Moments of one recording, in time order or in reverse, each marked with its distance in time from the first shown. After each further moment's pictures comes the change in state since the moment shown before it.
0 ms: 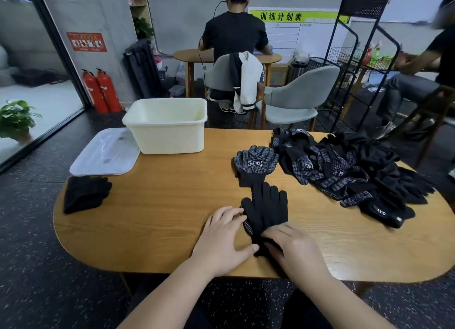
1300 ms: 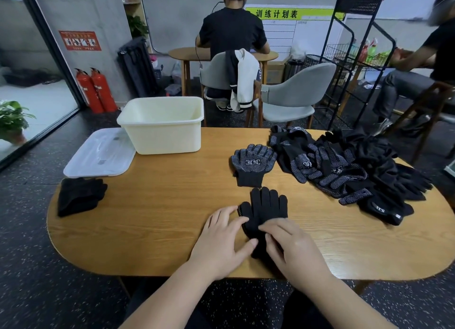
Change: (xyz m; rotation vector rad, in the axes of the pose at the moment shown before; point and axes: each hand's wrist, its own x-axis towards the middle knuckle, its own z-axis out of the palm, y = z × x) left_hand -0.004 0.001 0.000 0.026 -0.029 -0.005; right_hand 0.003 -0.011 -0.007 0.139 0.062 -0.043
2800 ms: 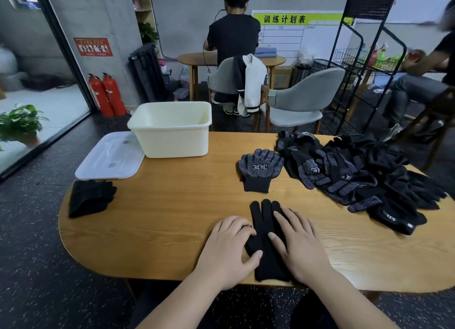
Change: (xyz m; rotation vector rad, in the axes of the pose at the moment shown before) left_hand -0.008 0.010 -0.005 0.055 0.105 0.107; right_hand 0.013 0.030 0.023 -0.324 -0.312 0.365
